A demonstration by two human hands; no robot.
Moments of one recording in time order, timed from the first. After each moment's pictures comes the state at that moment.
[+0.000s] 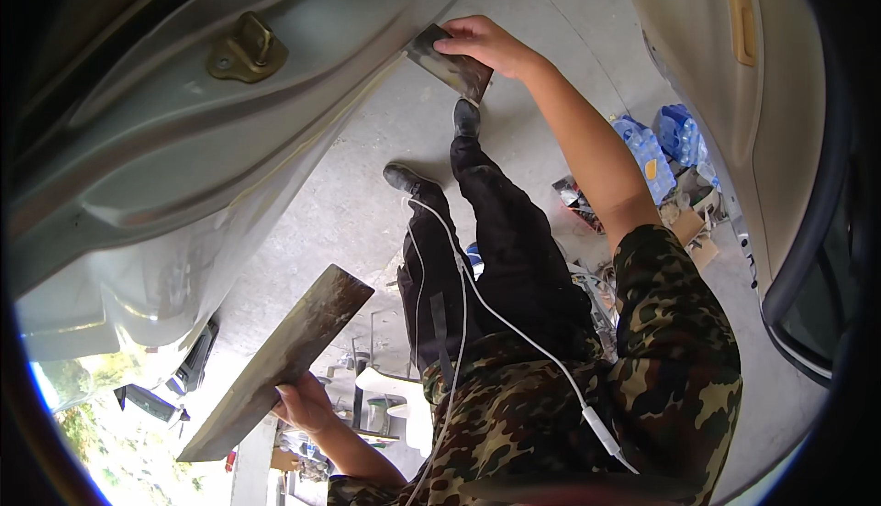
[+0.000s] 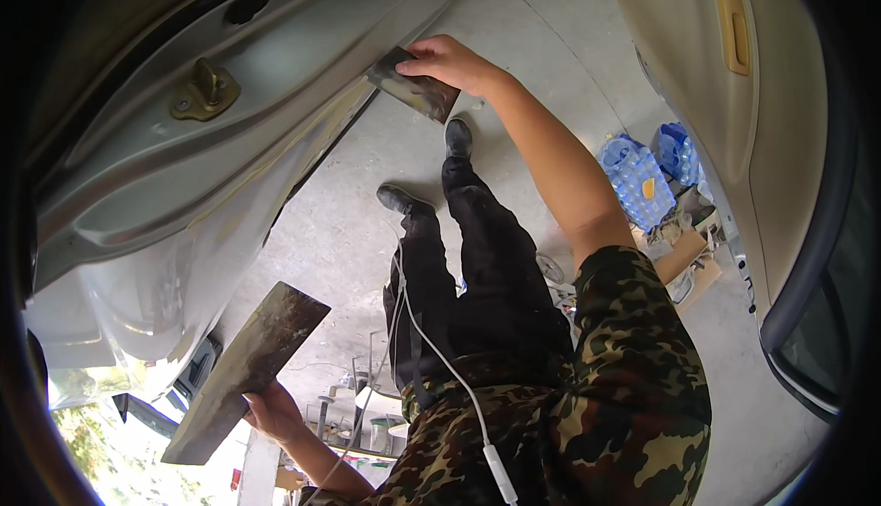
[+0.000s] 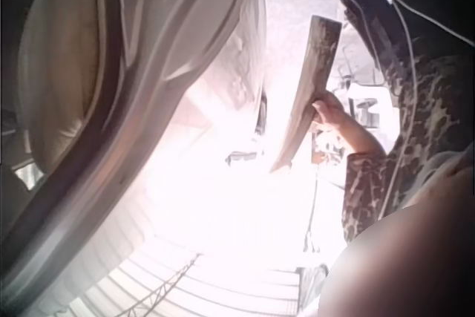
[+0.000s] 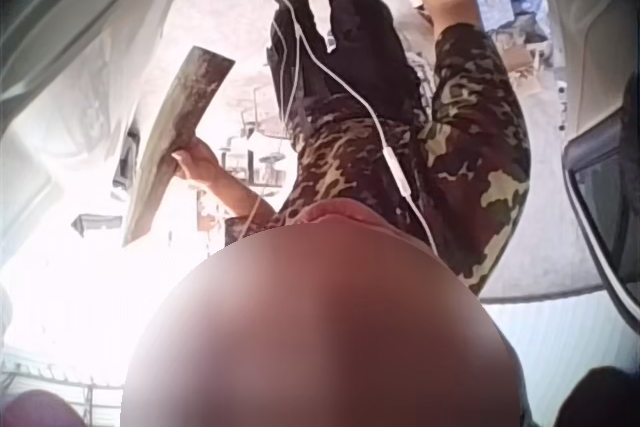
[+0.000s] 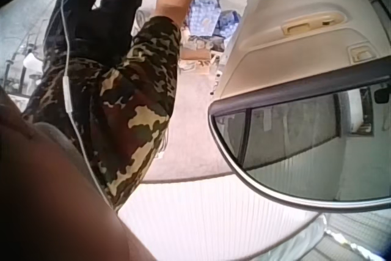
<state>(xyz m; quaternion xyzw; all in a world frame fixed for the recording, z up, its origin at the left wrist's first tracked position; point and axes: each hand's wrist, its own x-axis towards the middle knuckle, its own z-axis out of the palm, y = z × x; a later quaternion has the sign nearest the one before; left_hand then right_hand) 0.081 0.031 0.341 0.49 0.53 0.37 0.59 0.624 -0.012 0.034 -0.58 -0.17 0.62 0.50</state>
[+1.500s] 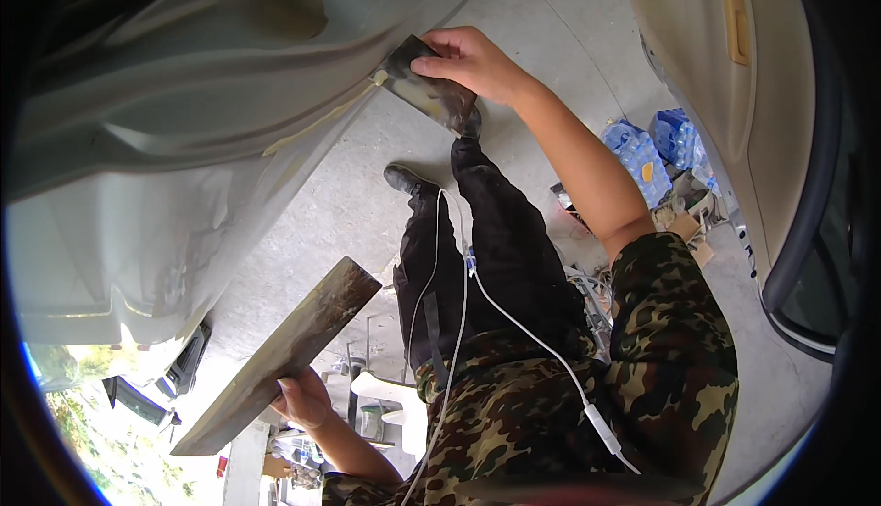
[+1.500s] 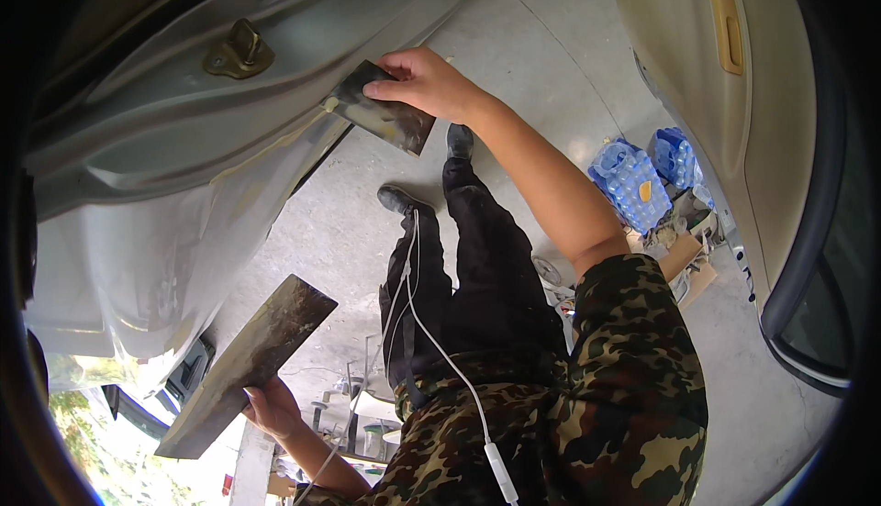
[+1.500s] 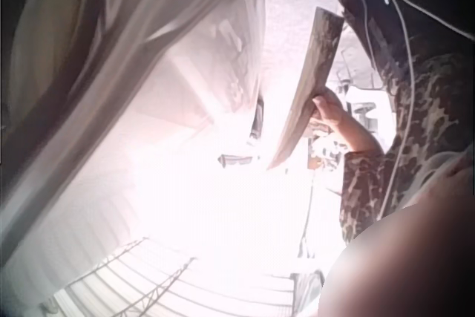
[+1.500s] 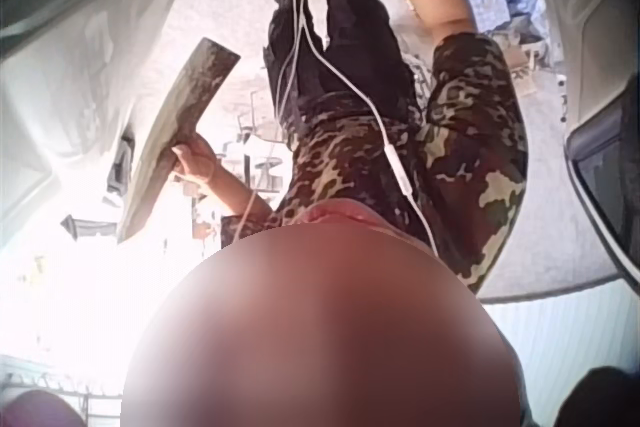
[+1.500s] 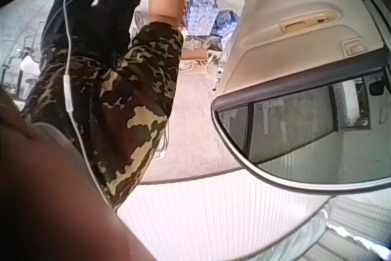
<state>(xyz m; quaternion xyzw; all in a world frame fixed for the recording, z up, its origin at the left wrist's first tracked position) 0.062 0.025 0.339 0.49 0.49 0.37 0.63 0.564 0.000 0.115 -0.56 -0.23 0.58 0.55</state>
